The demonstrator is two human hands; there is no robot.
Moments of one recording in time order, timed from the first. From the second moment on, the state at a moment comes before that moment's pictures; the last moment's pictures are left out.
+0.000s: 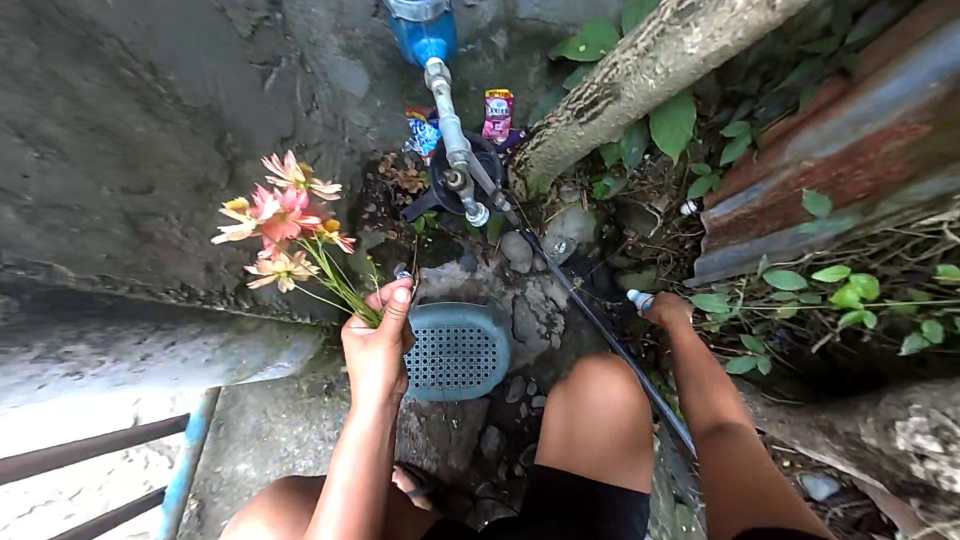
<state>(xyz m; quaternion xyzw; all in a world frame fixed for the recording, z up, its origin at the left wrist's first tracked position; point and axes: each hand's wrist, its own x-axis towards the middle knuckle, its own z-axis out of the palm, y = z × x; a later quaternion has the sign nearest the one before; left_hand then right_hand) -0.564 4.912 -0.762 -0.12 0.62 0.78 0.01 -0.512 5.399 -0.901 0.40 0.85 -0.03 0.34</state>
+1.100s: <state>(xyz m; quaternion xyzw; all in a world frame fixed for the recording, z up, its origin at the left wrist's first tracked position) -0.571 4.896 -0.755 -0.10 0.61 0.79 0.01 -0.529 5.451 -0.943 0.23 0.87 0.24 0.35</state>
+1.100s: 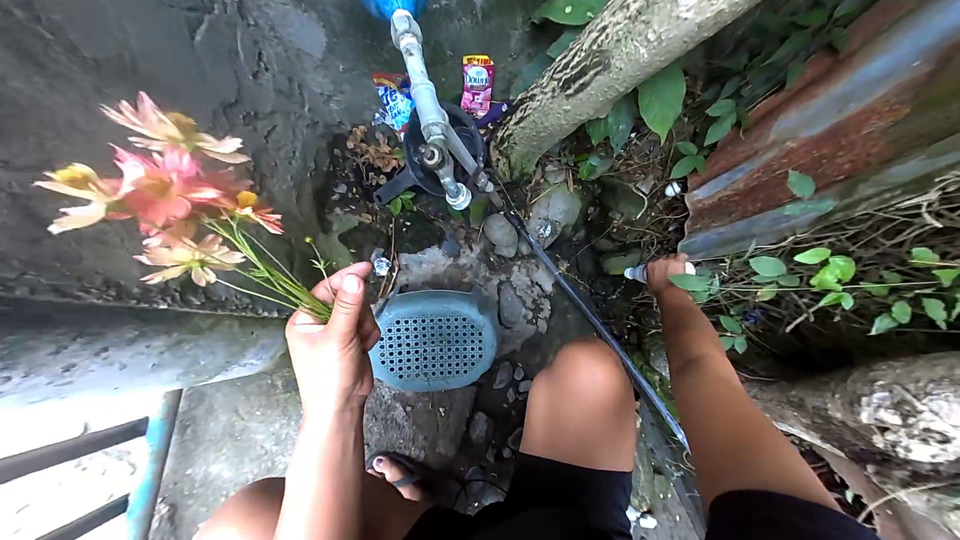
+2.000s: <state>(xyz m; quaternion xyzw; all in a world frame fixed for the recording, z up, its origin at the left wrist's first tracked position) -0.562 4.880 -0.743 -0.06 0.59 0.80 0.02 -0.579 5.378 -0.860 0.42 0.90 -0.04 0.14</state>
